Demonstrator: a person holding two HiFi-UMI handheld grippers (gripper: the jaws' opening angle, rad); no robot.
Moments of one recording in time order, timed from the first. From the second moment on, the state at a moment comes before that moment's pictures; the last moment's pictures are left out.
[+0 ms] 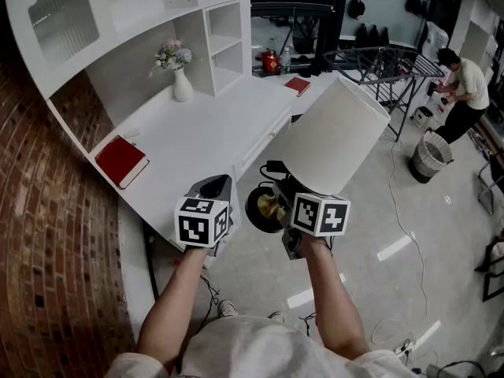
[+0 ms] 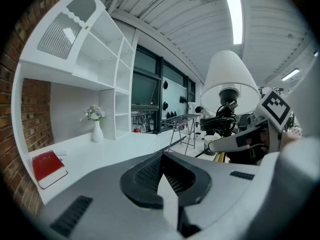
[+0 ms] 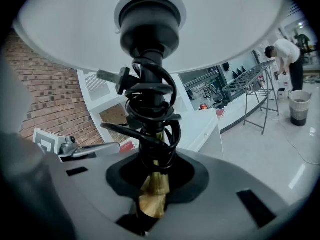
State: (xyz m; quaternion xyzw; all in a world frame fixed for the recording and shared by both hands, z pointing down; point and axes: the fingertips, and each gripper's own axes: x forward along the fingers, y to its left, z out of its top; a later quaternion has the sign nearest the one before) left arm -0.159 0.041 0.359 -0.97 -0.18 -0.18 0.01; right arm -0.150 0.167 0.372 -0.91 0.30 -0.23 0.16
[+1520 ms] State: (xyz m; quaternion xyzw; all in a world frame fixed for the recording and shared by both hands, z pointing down) left arm -0.106 0.116 0.368 -0.97 -0.16 -0.18 0.03; right arm -0.117 0.245 0.407 -0.89 0.32 -0.26 0.16
